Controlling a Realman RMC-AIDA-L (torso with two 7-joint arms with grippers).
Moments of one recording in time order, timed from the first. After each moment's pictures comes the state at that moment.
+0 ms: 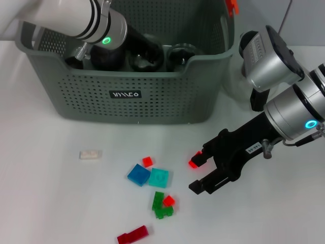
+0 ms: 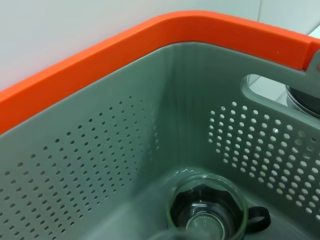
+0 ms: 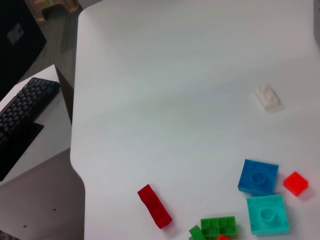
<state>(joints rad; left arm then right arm) -0.99 -2.11 -2.07 -0.74 -0.56 0.91 -2.25 0.85 2.10 -1.14 -0.82 -2.30 -1.65 1.89</state>
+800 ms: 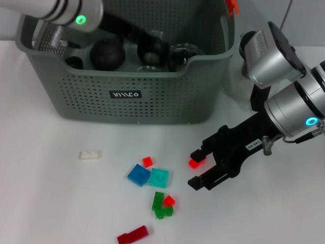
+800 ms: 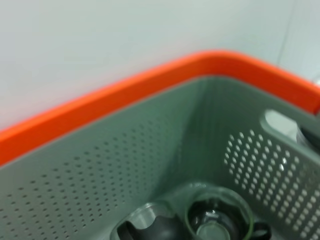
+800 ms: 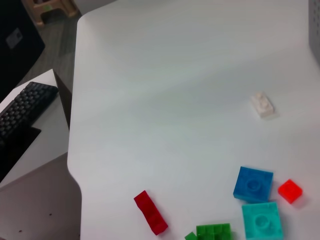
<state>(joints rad) -0.86 -2.11 -2.09 -1.07 -0.56 1.12 -2.43 0.85 2.09 -1.14 -0.82 -2.29 -1.64 1.89</state>
